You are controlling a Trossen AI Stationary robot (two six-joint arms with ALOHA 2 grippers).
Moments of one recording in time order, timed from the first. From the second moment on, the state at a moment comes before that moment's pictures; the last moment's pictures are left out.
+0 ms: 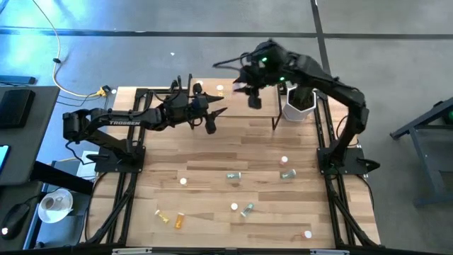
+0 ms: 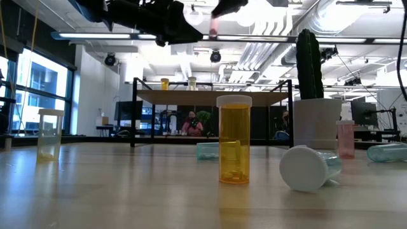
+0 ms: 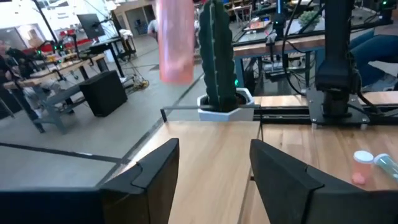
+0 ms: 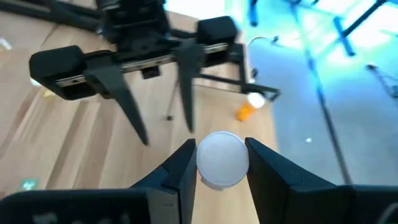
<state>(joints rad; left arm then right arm) 0.40 1.34 0.83 0.41 -0.12 0.23 -0.42 1.72 2.05 -0.96 -0.19 -0.50</state>
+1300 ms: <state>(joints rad) 0.40 1.14 0.84 0.22 -0.20 0.21 -0.63 1.76 1.58 -0.51 -0.21 -0.42</state>
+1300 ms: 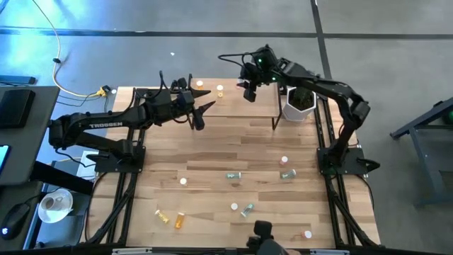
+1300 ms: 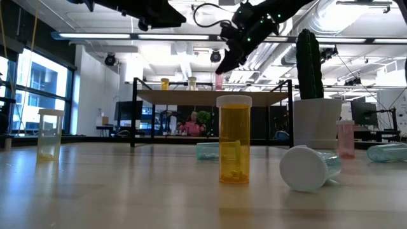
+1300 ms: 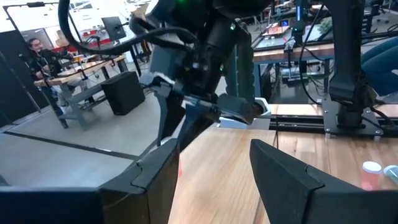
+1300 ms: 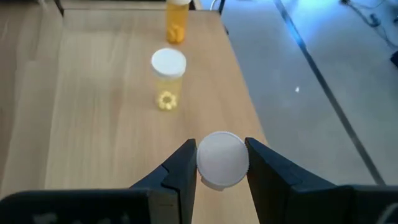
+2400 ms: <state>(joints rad) 0.40 1.14 0.84 0.22 -0.20 0.21 -0.63 1.79 1.58 -0.59 -0.16 -0.38</state>
